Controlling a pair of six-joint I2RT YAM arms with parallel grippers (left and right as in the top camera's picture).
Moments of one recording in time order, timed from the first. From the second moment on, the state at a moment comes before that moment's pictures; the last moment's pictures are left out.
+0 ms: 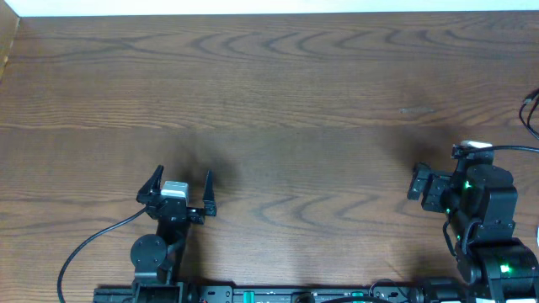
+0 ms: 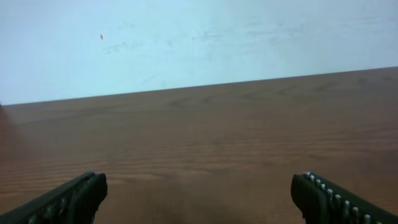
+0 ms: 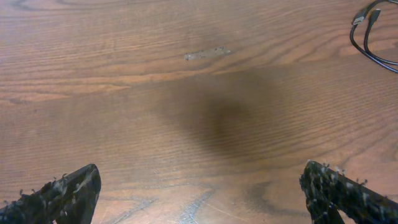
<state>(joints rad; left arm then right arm) -0.02 0.01 0.01 -0.08 0.10 0.06 0.07 0.67 0.72 -0.76 0.13 0.19</state>
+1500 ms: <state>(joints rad) -0.02 0.01 0.02 -0.11 -0.01 -0.12 0.07 0.67 0.72 -0.76 0.13 0.19</state>
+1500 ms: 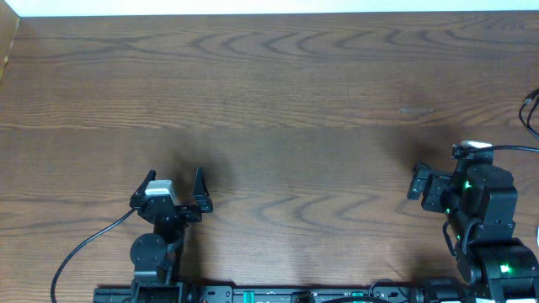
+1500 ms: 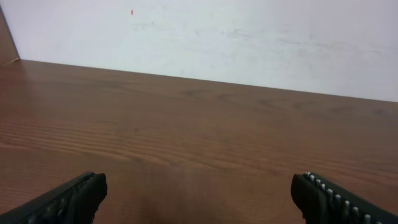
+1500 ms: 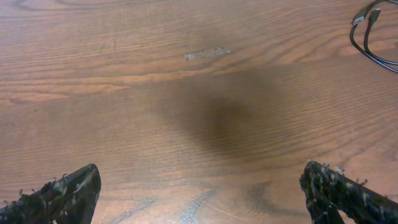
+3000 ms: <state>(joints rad) -0.02 0.01 0.02 -0.11 -0.01 -0.04 0.07 0.66 0.72 -0.78 0.14 0.19</state>
